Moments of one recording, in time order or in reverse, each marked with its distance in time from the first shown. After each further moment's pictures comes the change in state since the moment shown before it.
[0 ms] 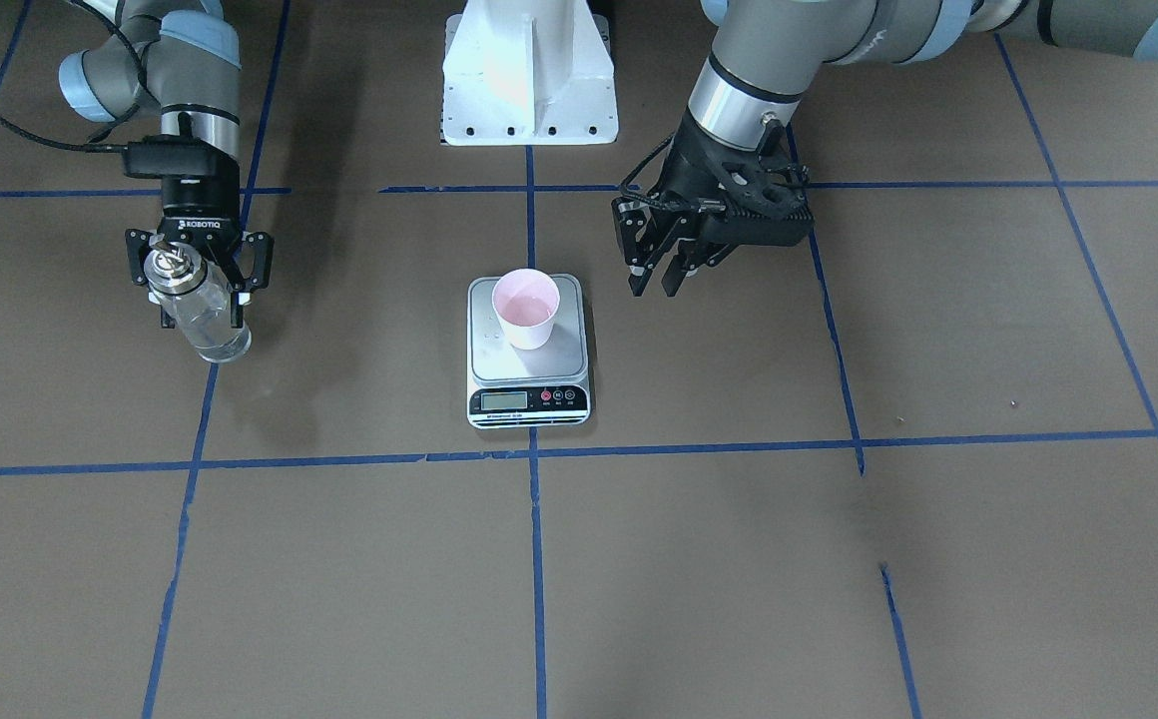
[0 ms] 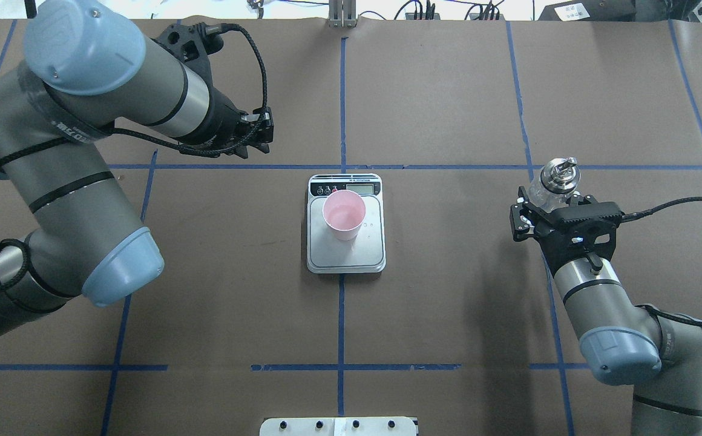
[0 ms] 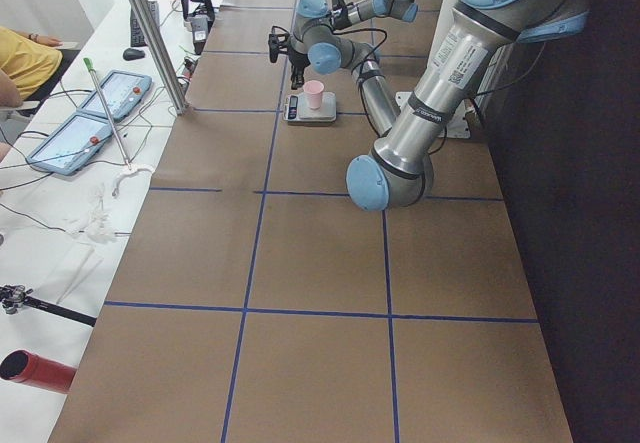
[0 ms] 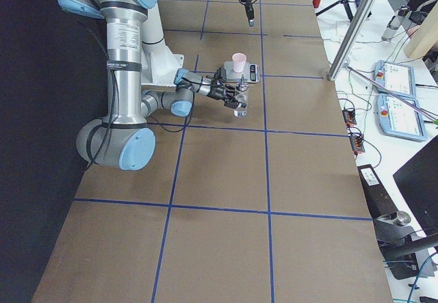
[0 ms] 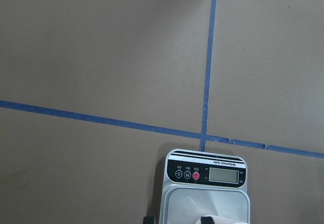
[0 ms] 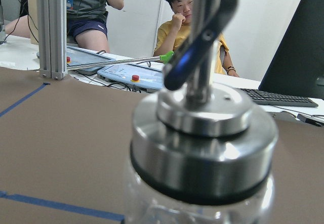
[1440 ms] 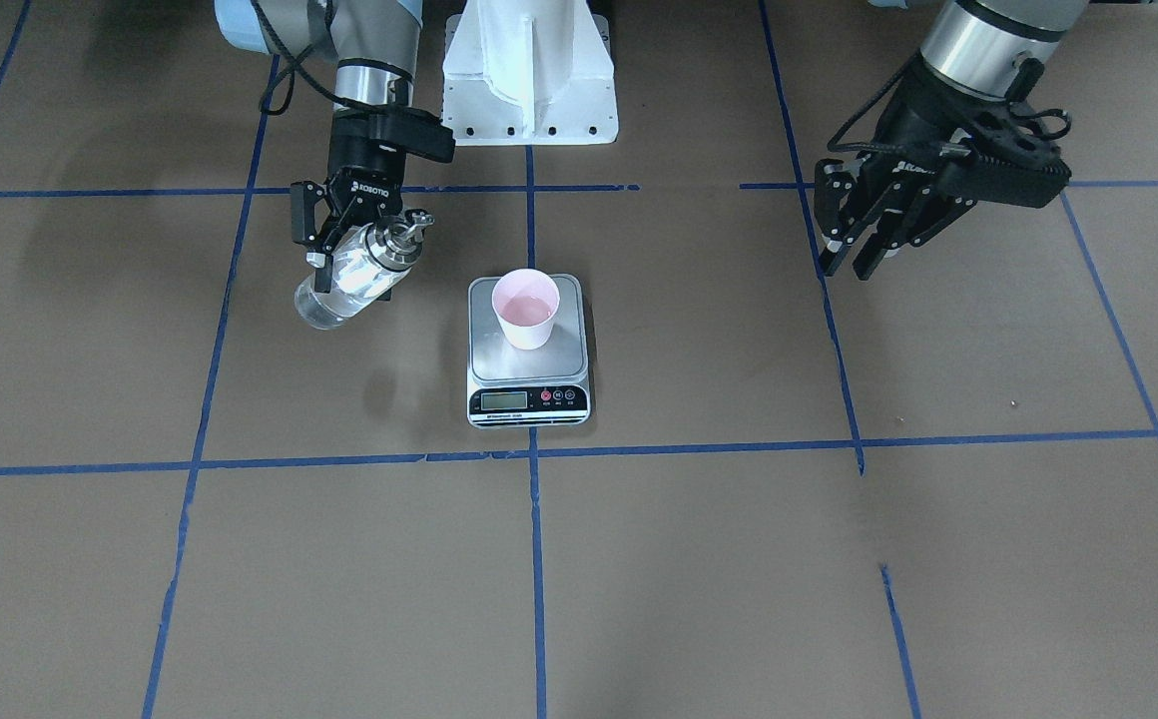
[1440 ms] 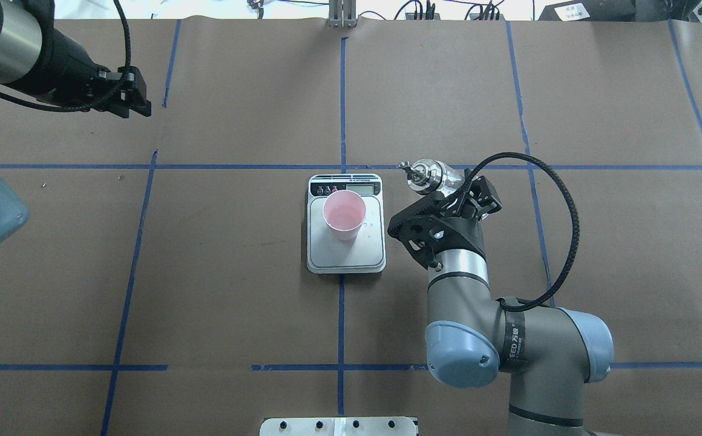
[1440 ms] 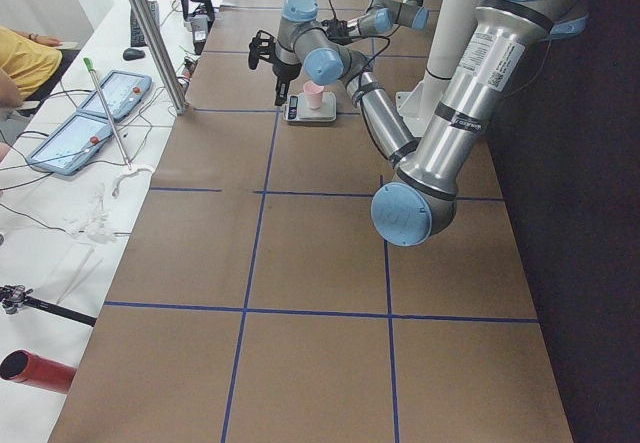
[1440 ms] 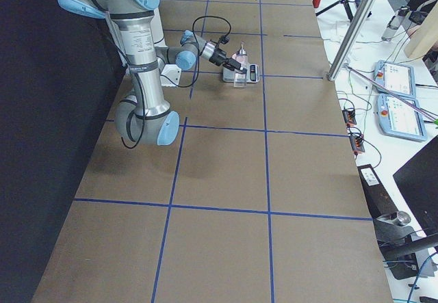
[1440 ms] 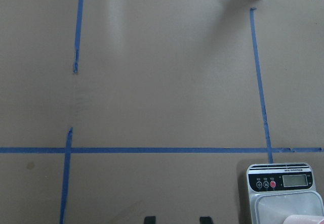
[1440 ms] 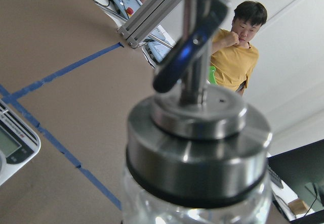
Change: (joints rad) left arm -0.241 0.178 -0.143 0.077 -0.157 0.345; right arm -0.055 0.405 0.036 -0.745 -0.028 -0.445
